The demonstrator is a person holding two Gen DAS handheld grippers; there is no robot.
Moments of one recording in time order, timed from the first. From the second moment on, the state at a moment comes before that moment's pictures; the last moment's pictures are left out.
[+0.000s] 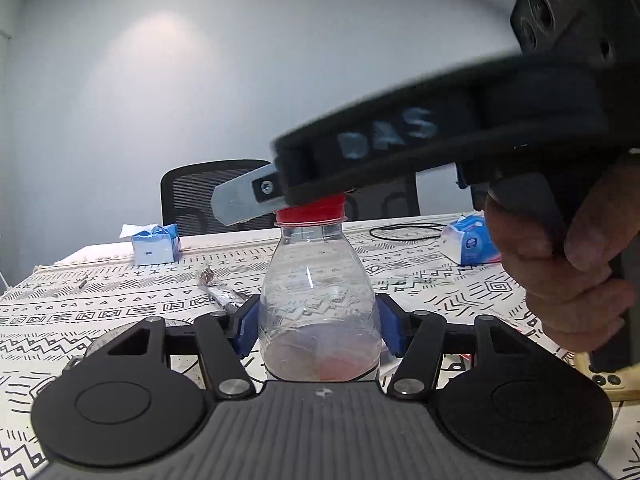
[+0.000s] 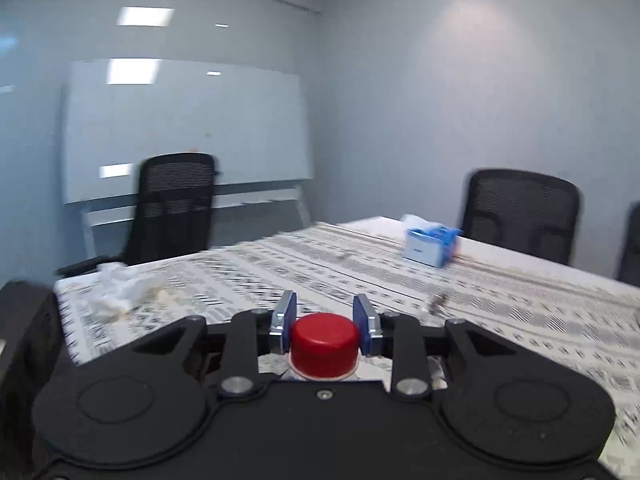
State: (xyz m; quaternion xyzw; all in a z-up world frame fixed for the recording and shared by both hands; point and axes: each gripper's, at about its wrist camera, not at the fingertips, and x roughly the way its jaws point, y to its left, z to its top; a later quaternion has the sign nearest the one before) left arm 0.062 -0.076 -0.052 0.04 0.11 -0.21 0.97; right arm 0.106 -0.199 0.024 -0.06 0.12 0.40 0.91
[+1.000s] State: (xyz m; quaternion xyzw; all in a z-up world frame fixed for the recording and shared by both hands) left arm 0.061 -0.081 -0.053 0.05 0.10 -0.21 0.97; right arm 0.087 -0.195 0.033 -0.03 0.14 0.33 0.93
